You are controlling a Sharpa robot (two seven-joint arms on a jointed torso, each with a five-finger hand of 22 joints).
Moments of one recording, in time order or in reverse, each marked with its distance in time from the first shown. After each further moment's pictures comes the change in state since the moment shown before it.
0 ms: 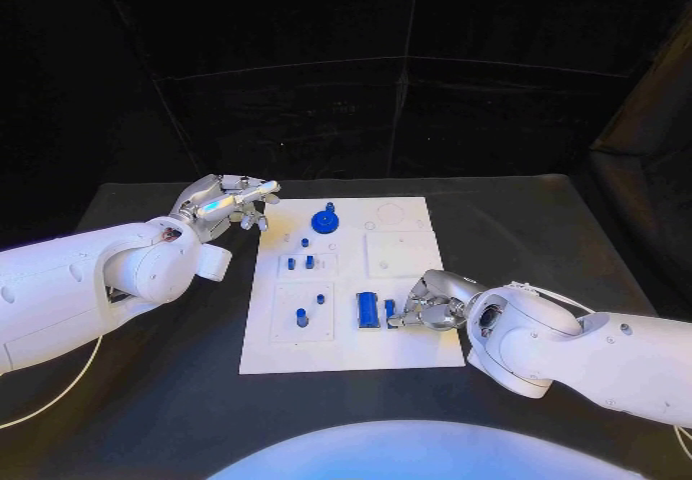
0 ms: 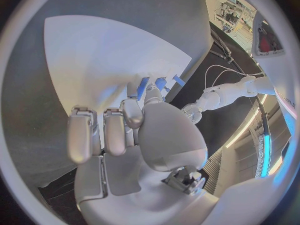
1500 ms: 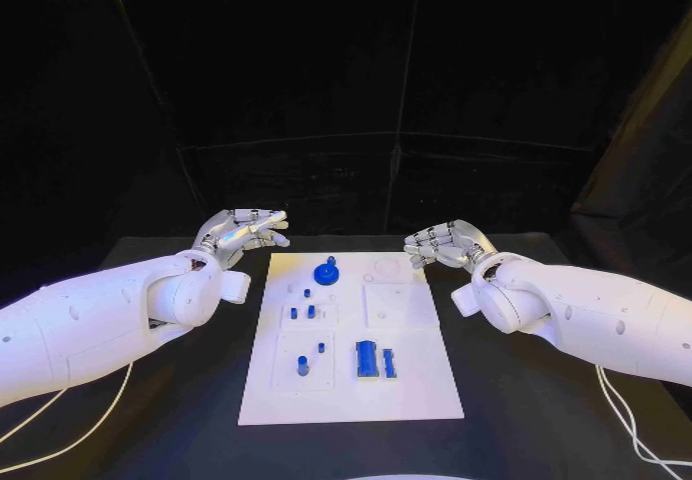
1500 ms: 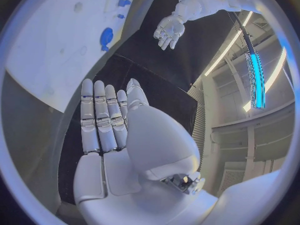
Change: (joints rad) left arm -0.018 0.153 0.001 -0.209 0.110 -0.039 0.067; left_hand 0.034 0.034 -0.030 -0.014 0.000 -0.057 0.039 -0.046 -0.022 -0.107 0.061 -0.105 -0.083 -0.337 0.094 -0.518 -0.324 0.000 -0.290 0.093 -0.303 -0.208; right arm 0.108 0.219 0.050 -0.614 0.918 -0.032 0.812; right_hand 0.242 0.057 0.013 -0.083 -0.062 -0.153 0.143 -0.241 -0.113 -0.339 0.165 -1.006 -0.986 -0.402 0.185 -1.234 -1.032 0.125 -0.556 0.174 -1.067 -0.961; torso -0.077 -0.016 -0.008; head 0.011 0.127
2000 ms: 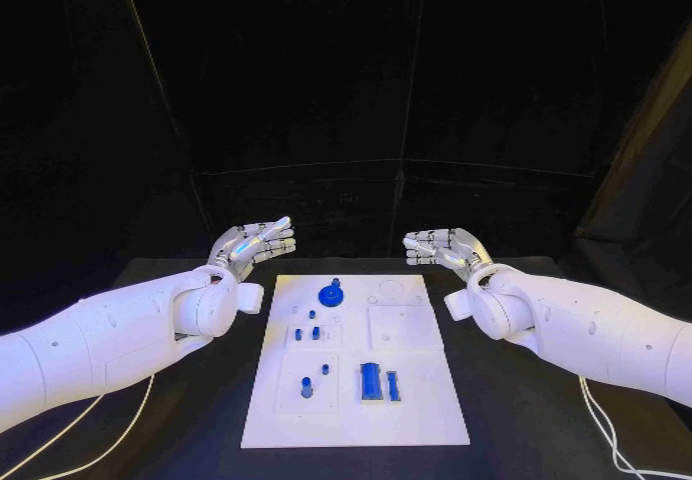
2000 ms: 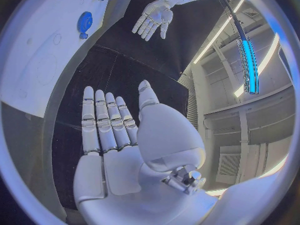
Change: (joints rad) left arm -0.023 0.078 0.007 -0.101 0.056 -0.019 0.036; left_hand -0.252 -0.026 -0.019 -0.020 -0.033 -0.178 -0.038 -0.088 -0.039 -0.149 -0.016 -0.157 -0.037 -0.158 0.011 -0.357 -0.171 -0.015 -0.247 0.010 -0.193 -0.229; right arm -0.003 0.102 0.003 -0.167 0.143 0.083 0.141; right_hand -0.344 -0.020 0.057 -0.106 -0.050 -0.147 -0.032 -0.109 -0.106 -0.193 -0.019 -0.049 -0.222 -0.167 -0.009 -0.137 -0.179 -0.019 -0.095 -0.024 -0.208 -0.182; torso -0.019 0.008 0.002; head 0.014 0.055
